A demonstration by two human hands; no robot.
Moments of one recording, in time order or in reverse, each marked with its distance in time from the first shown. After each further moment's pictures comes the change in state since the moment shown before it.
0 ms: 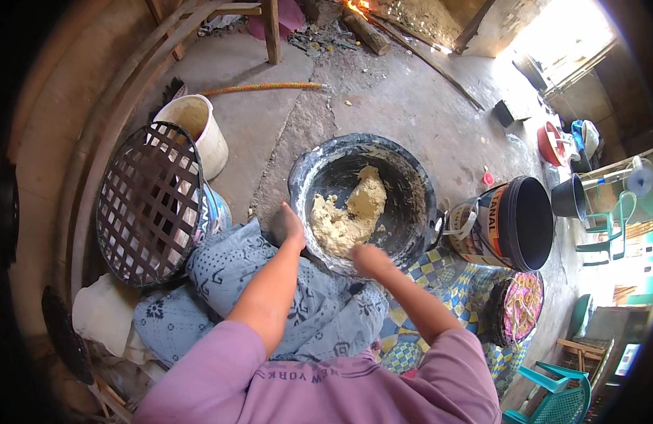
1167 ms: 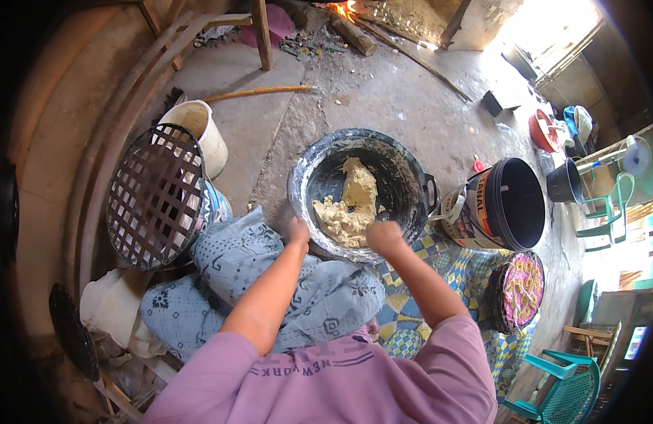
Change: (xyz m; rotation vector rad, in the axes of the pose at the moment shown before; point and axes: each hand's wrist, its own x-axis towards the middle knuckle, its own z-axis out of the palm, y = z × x) left_hand 0.011 -0.081 0.019 0.089 -0.076 0.215; right_hand -0.031 0.037 -0.046 -0.431 -0.032 -0.033
